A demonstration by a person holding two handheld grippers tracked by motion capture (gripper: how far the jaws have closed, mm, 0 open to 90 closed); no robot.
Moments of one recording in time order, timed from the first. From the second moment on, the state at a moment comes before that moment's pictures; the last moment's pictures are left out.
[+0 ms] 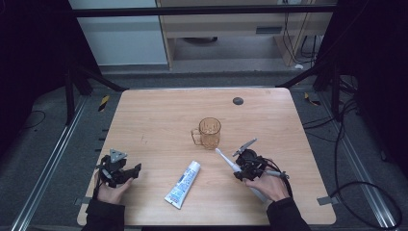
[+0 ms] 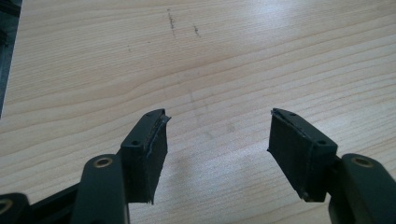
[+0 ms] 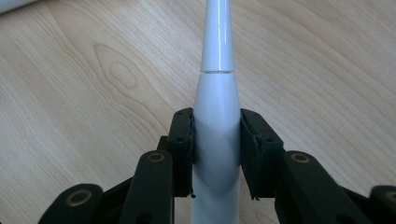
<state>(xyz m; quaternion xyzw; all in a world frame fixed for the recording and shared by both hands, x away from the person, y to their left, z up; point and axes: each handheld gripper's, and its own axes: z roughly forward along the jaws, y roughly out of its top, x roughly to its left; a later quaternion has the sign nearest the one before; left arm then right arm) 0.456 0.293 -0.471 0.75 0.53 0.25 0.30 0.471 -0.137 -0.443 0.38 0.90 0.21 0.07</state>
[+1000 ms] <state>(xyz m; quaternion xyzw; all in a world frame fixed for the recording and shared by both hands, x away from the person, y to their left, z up) 0.456 0.294 -0.471 0.75 0.53 0.25 0.30 0.462 -0.172 -0.401 0.42 0.80 0.40 0.16</state>
